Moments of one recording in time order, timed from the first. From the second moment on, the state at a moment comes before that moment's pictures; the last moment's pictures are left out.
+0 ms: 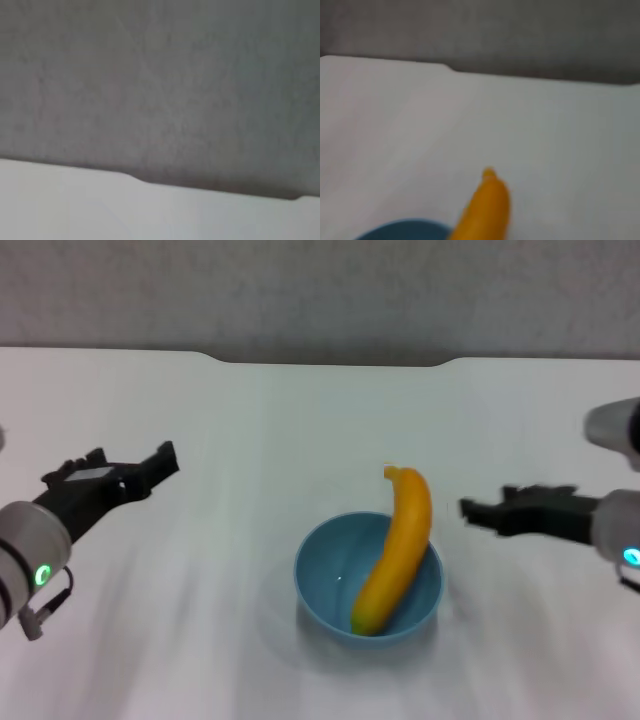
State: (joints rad) left arm 0.04 -2.03 -1.26 -1.51 -0.25 0.17 2.83; right arm 0.25 2.01 1.47 1.32 -2.26 0.64 -0.49
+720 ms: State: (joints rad) left arm -0.02 -2.04 -1.23 -0.77 -0.17 -0.93 2.81; right arm 0.06 2.01 1.01 1.02 -2.28 -0.60 -0.52
